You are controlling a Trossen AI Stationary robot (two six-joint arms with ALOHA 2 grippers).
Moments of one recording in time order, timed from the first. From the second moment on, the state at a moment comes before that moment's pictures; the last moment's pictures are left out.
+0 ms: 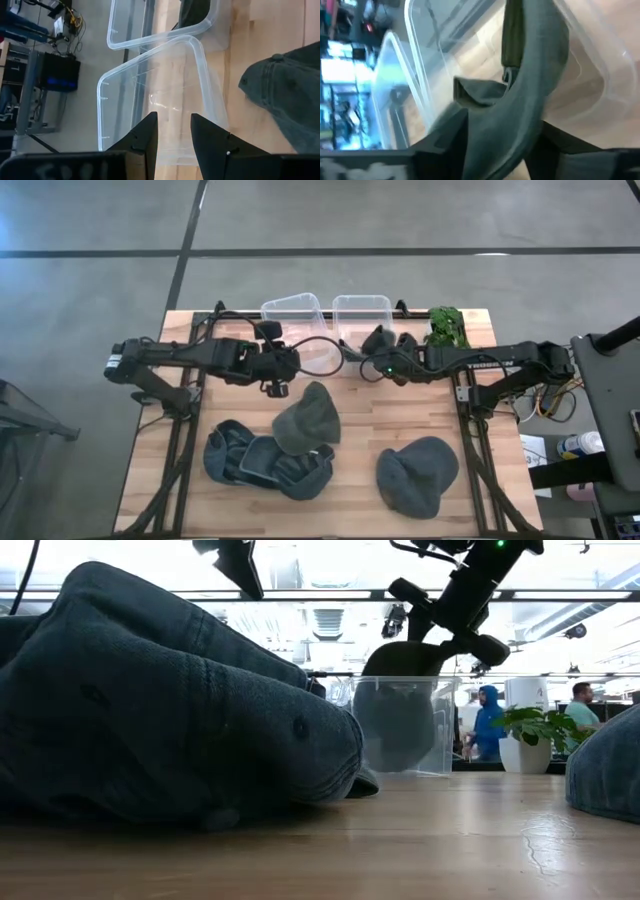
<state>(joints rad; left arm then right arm) -0.06 1.45 1.53 -1.06 -0.65 0.15 -0.09 1.34 0.98 -0.55 0.58 1.90</state>
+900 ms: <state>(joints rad) 0.02 1.45 1.55 -1.01 -0.61 0.14 -0.07 1.09 0.98 -0.62 -0.04 0.66</state>
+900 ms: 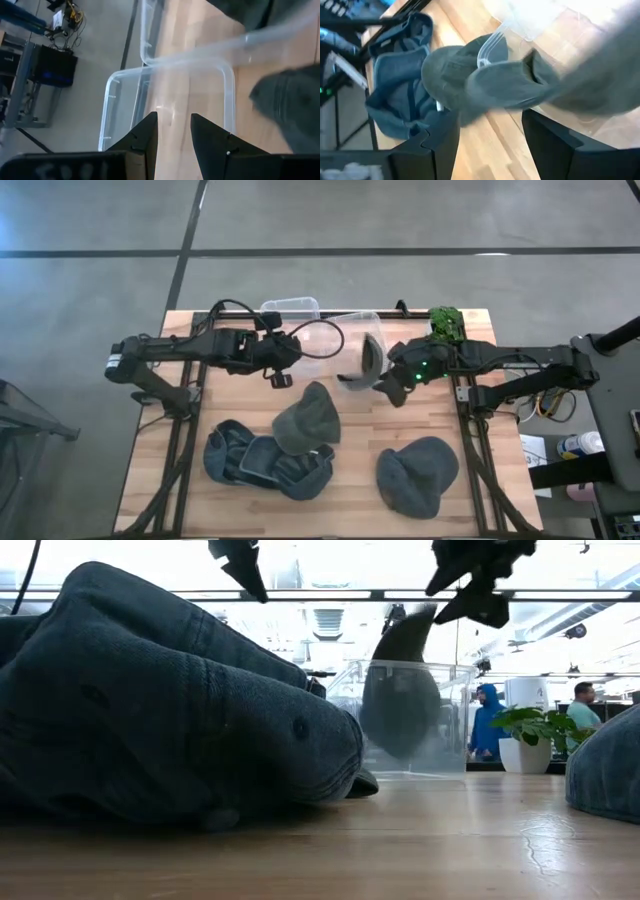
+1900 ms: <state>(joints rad) 0.13 1.46 1.48 -0.86 -0.44 -0.37 -0.30 1.48 1.36 -0.81 0.12 -0.14</state>
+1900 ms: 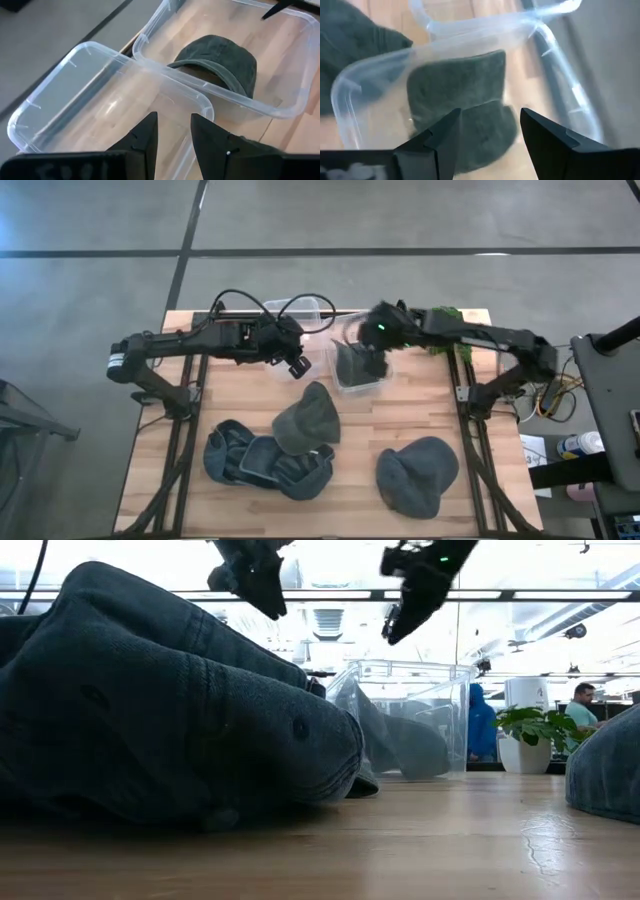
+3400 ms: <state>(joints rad) 0.13 0.92 1.07 -0.90 -0.49 -0.25 -0.29 2.12 2.10 -1.57 0.23 0.68</state>
